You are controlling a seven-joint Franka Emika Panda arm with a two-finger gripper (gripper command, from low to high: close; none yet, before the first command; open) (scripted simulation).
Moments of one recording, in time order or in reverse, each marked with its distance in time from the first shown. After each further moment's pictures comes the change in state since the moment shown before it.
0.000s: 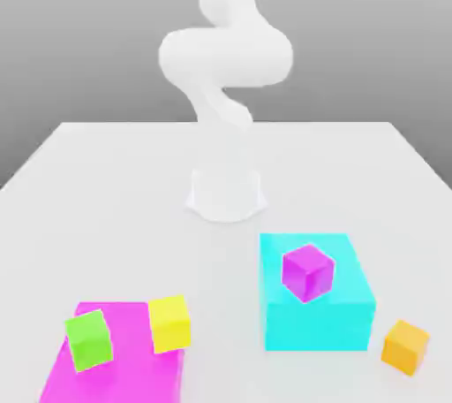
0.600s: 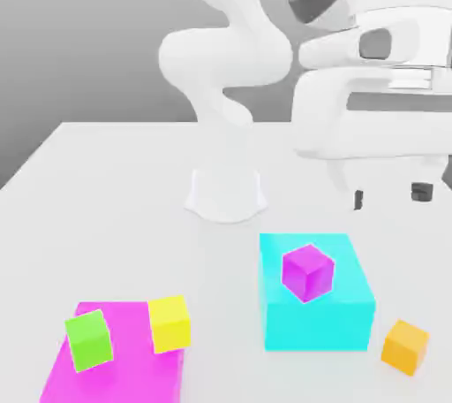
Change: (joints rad) arm 0.129 0.659 0.187 -0.069 -0.143 0.236 -0.088
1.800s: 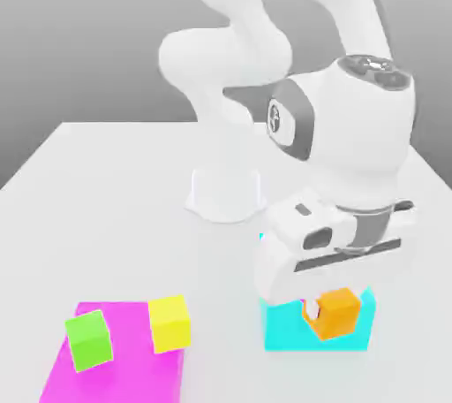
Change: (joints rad) arm -0.123 0.097 -0.145 -0.109 0.072 -0.021 0.174
